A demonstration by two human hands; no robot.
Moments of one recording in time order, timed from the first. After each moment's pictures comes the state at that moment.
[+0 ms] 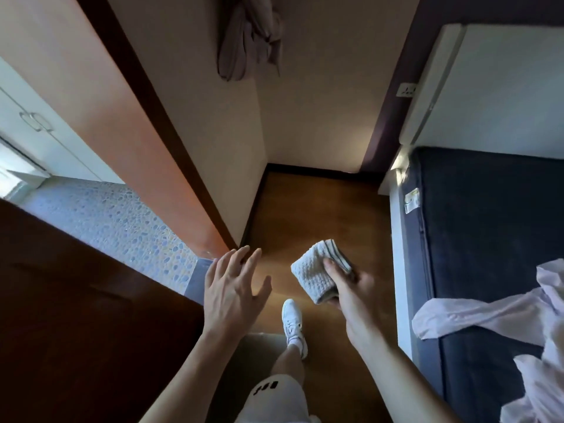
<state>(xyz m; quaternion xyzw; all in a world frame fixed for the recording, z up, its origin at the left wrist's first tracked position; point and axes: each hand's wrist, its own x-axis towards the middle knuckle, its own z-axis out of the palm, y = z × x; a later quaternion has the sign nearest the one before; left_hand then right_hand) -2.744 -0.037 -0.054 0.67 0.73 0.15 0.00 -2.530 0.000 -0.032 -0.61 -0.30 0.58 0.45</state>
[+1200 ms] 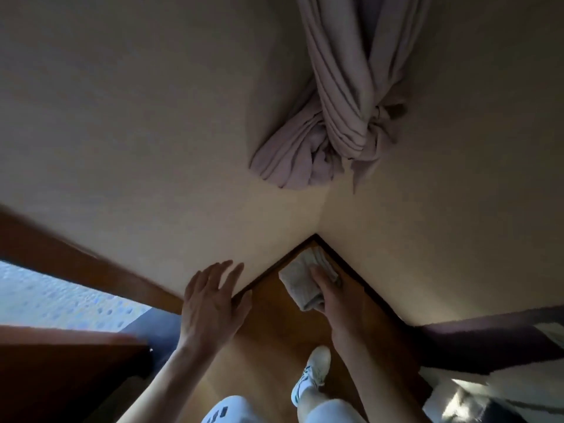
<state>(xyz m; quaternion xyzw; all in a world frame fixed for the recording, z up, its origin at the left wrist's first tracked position) -2.783 0.492 -0.079 0.40 0.90 0.15 -0.03 -2.640 0.673 -0.050 -0.48 -0.47 0.71 0.21</state>
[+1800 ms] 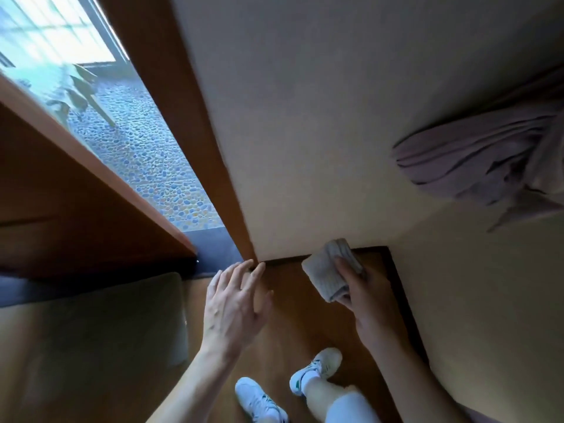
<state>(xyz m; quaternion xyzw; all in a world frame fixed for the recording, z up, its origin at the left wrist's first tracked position) -2.717 0.390 -0.122 0.14 0.98 0.16 -0.01 -2.704 0.618 -0.076 -0.36 -0.58 0.73 -0.02</state>
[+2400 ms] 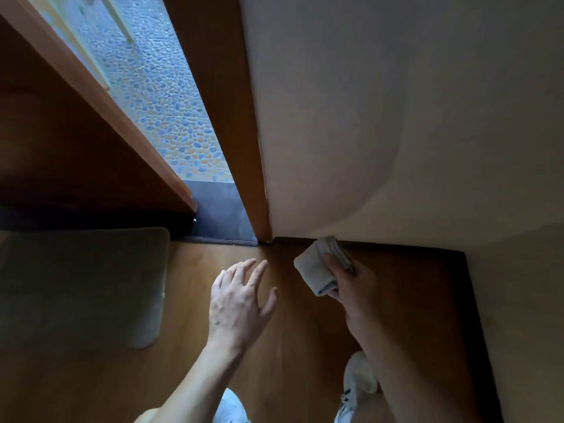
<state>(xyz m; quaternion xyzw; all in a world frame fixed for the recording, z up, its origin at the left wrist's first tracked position) -2.738 0.389 -0.479 0.00 0.99 0.14 0.04 -2.780 0.592 -0.462 -0.32 -0.64 0.69 -0.11</state>
